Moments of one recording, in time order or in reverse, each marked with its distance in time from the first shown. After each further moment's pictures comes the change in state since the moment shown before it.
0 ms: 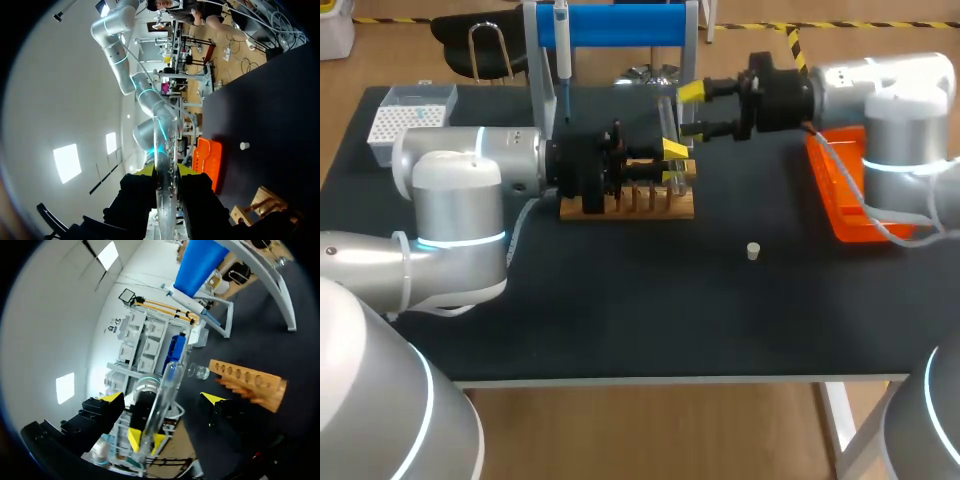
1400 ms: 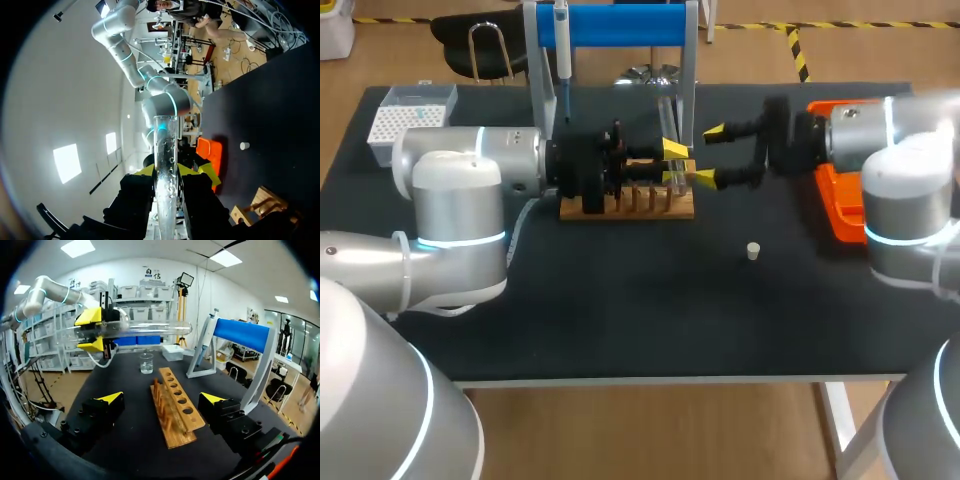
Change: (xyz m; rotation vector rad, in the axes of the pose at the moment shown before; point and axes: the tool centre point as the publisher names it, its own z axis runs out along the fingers) left arm 0.000 0.000 0.000 0.000 0.000 0.000; right arm -0.080 -0.029 -0.022 0.046 -0.393 -1.165
